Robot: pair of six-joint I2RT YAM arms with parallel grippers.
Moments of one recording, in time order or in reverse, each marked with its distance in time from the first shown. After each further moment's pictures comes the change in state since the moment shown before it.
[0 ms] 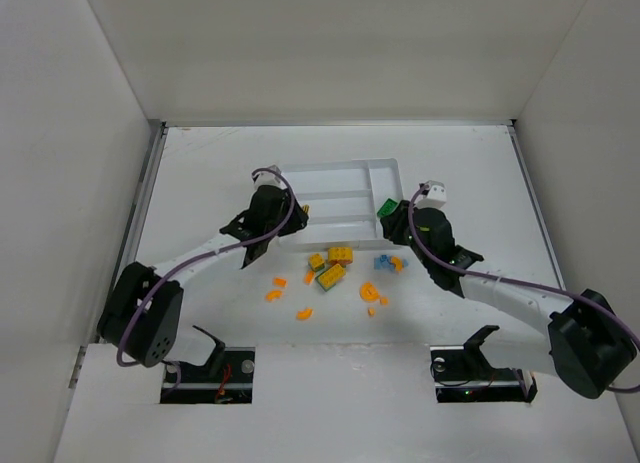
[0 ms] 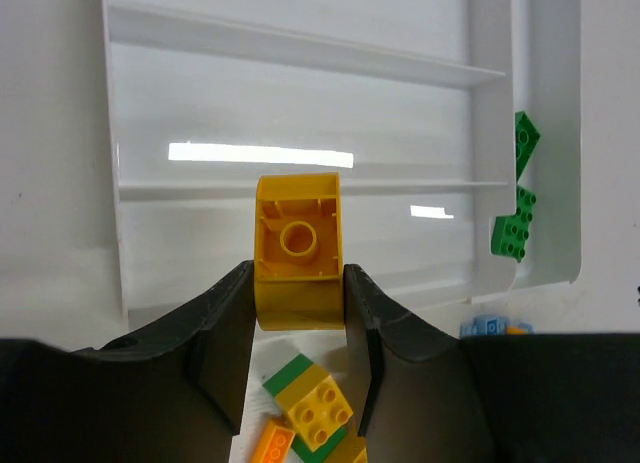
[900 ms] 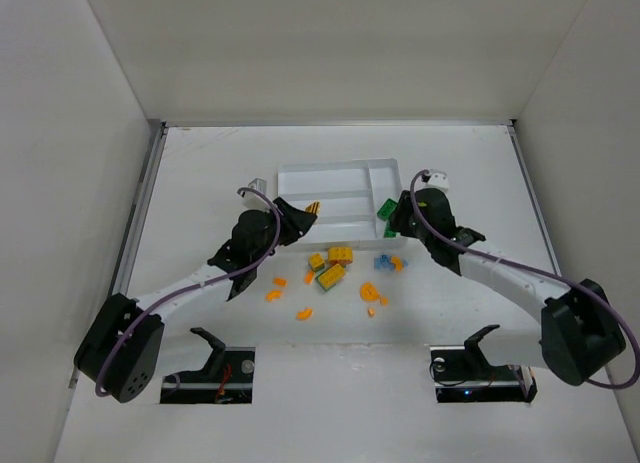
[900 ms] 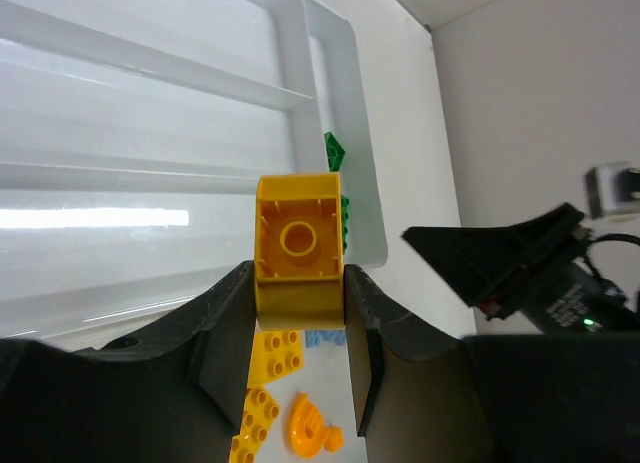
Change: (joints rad) left arm -0.037 -0.182 -0.245 0.410 0.087 -0.239; right arm -0.108 0.122 0.172 -0.286 -0.043 -0.034
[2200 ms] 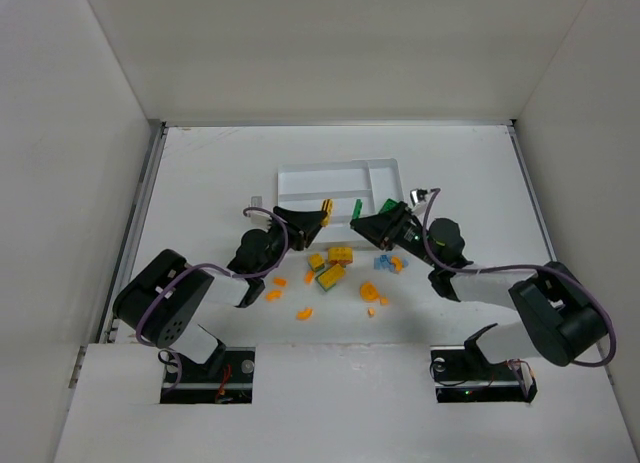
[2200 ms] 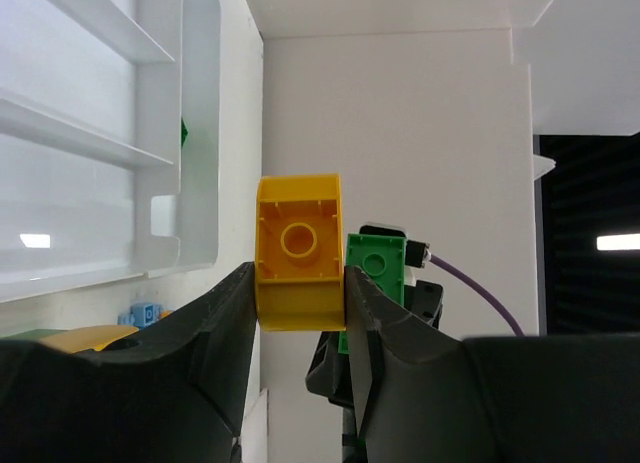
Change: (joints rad) left arm -0.023 0.326 -0.154 0.711 0.062 -0.565; right arm 0.029 0.094 -0.340 1.091 -0.626 0.758
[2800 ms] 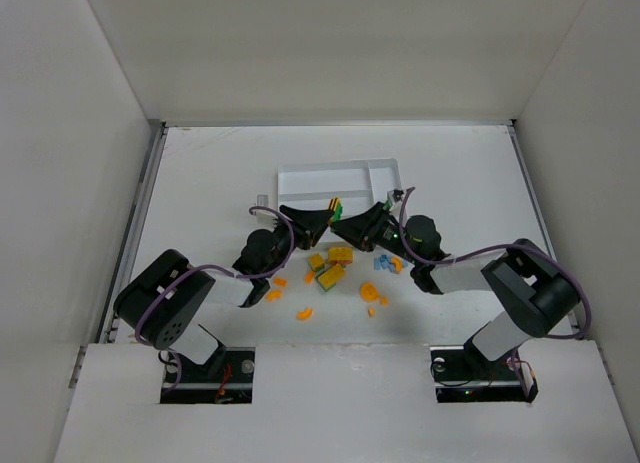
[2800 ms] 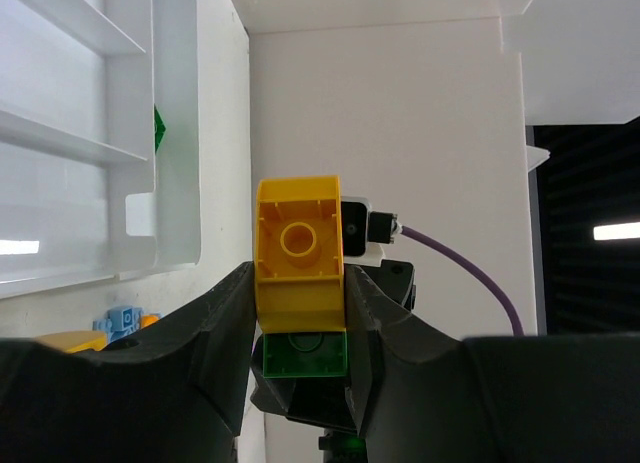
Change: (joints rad) left arm -0.058 0.000 0.028 -0.002 -0.048 0.007; right arm 0.091 0.171 0.096 0.030 0.019 0.045
